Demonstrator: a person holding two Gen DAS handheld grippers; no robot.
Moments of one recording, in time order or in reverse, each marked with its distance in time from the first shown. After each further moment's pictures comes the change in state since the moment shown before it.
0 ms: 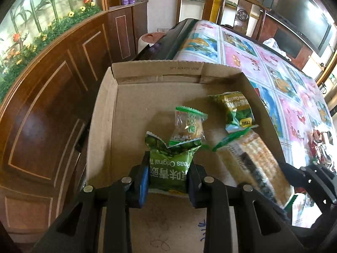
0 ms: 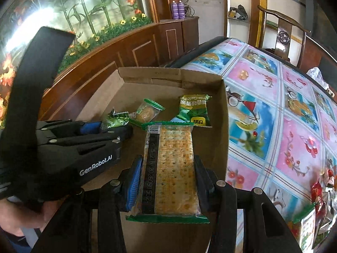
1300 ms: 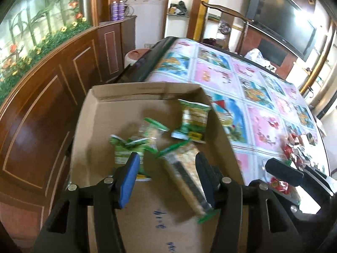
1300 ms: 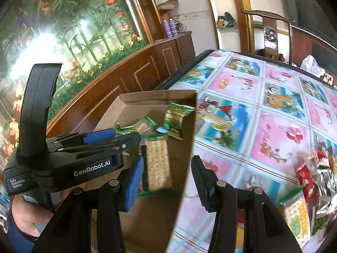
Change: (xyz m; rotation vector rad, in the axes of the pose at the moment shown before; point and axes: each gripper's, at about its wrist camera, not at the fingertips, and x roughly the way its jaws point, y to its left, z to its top) left arm -0.043 -0.043 -0.004 0.034 -0.106 -0.084; right arm -0.076 -0.052 -0.025 0.138 -0.144 0.084
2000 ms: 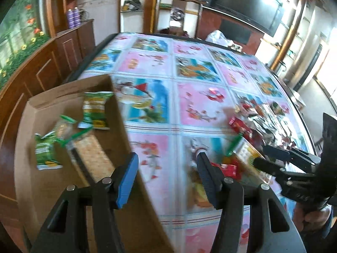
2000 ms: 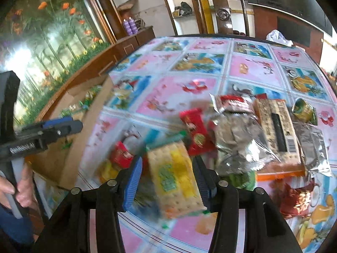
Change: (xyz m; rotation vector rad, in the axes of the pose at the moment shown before) left arm 0.002 -0.122 -0.027 0.178 0.050 -0.156; right arm -0.070 -0.152 -0.075 0.083 0.062 -0.145
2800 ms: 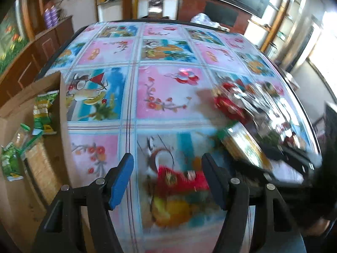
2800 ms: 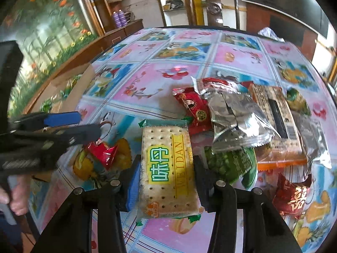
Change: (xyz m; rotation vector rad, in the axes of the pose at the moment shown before) left arm 0.055 -0.050 0.006 0.047 0.090 -0.040; right arm 0.010 -0.022 -0.009 0.062 0.032 -0.044
